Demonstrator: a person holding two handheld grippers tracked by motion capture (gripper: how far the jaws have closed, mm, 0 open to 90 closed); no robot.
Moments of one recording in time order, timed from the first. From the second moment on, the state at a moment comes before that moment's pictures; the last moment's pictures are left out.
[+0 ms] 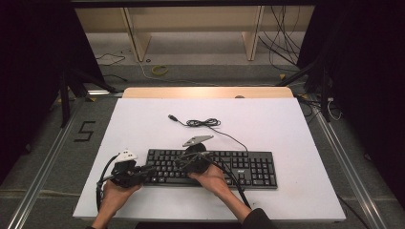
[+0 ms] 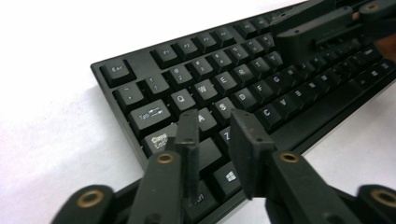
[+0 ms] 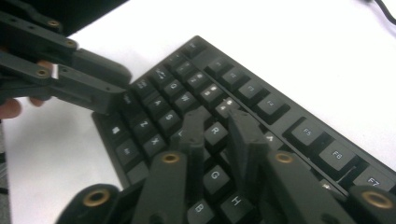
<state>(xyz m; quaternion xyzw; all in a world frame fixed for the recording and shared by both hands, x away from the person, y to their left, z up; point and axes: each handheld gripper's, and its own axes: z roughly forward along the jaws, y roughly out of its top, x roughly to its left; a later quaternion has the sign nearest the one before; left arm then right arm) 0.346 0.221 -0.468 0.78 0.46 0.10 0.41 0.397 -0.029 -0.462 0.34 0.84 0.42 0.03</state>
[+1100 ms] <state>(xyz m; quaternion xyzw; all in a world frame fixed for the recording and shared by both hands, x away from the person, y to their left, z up) 0.358 0.201 -0.457 0.78 0.44 0.09 0.43 0.375 -0.078 -0.458 0.34 0.82 0.46 0.02</state>
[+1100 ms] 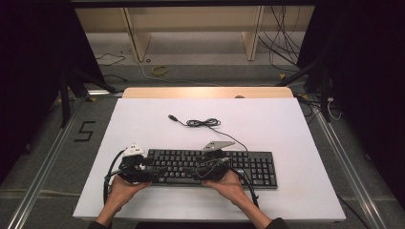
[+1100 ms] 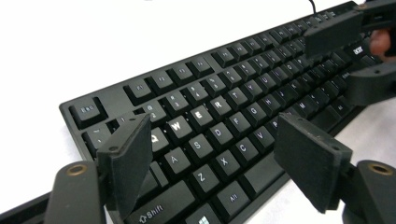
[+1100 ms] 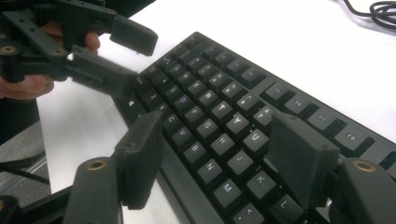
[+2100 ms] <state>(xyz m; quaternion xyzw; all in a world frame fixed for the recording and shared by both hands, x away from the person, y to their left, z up) 0.385 0.179 -0.461 0.81 0.43 0.08 0.40 0.362 -0.096 -0.459 0.33 0.82 0.46 0.04</state>
